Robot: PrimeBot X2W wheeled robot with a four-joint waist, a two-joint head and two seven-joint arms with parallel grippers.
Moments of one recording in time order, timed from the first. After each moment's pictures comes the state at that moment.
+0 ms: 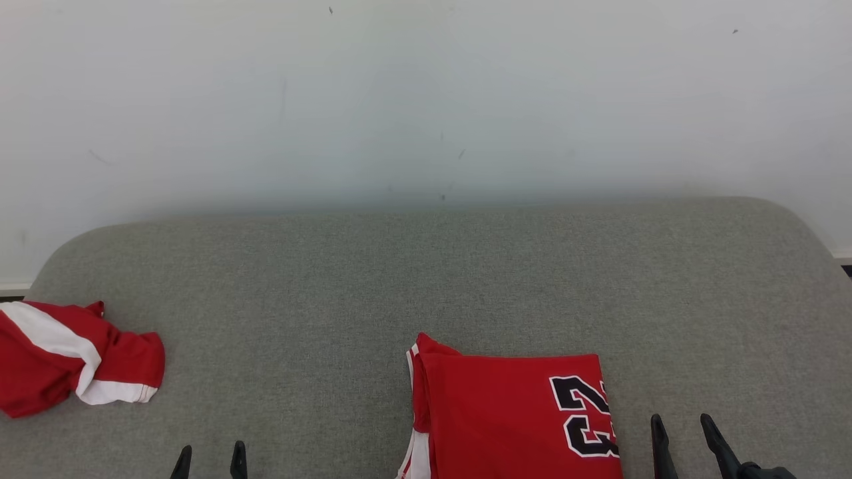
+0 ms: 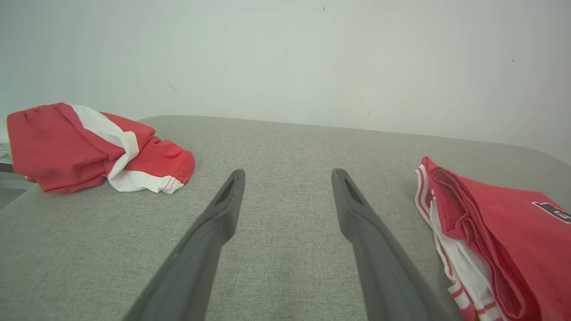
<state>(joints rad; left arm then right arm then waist) 0.14 0.07 0.03 0.18 -0.19 -0.13 -0.26 0.09 -0.05 -0.04 0.28 0.12 0.13 -0.26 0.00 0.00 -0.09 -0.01</state>
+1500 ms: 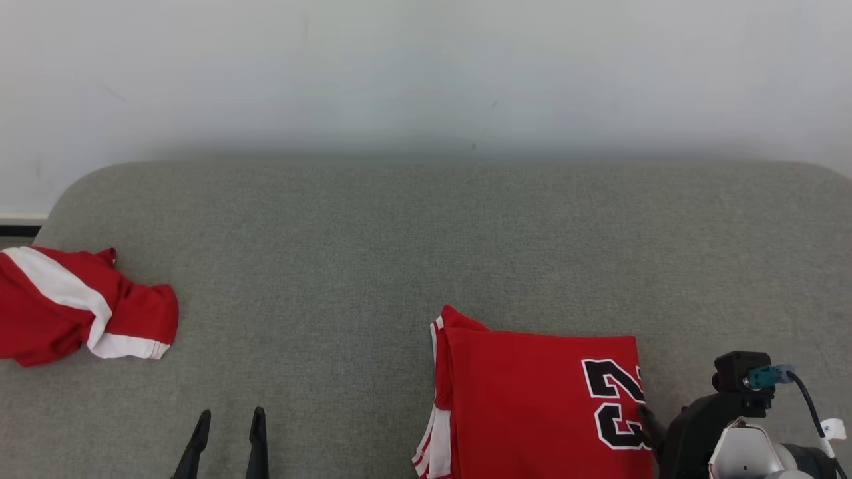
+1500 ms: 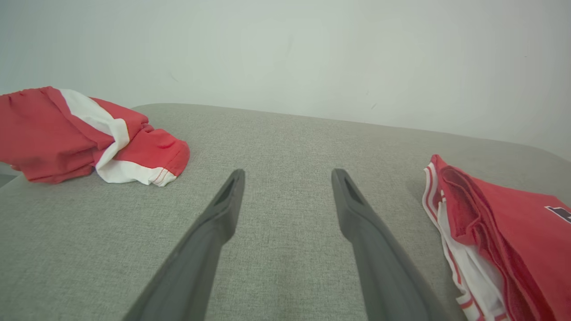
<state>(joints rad) 0.09 0.05 -0.01 0.15 -0.19 -0.13 -0.26 -0.09 -0.05 -0.12 0.14 0.19 0.13 0.69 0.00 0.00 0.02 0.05</state>
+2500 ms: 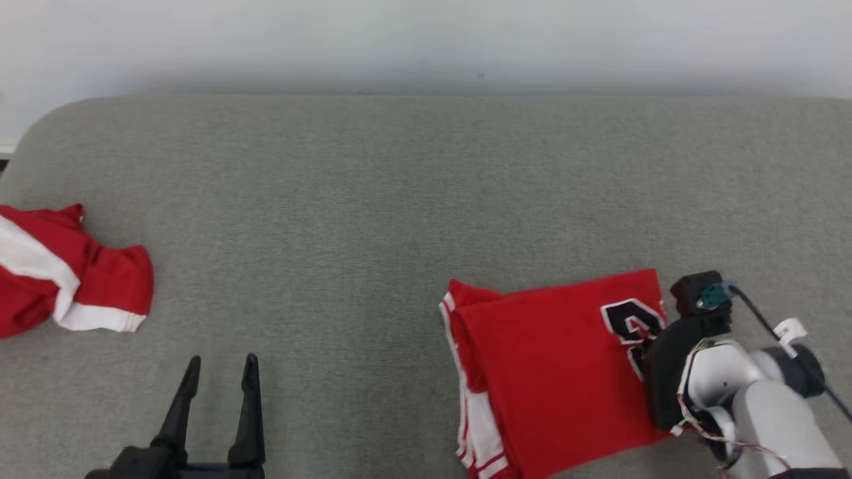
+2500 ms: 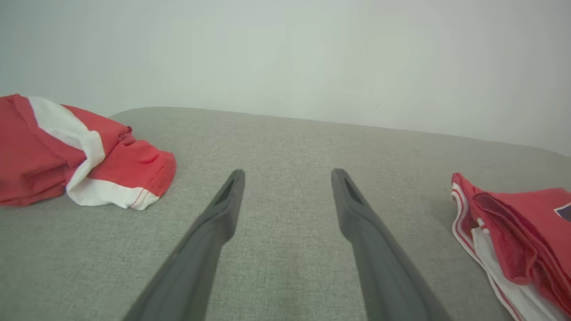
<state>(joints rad) 0.01 0.06 -0.01 0.08 -0.19 -0.13 -0.26 -0.33 -0.17 0.06 0.30 0.10 0.13 0.73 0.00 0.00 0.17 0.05</state>
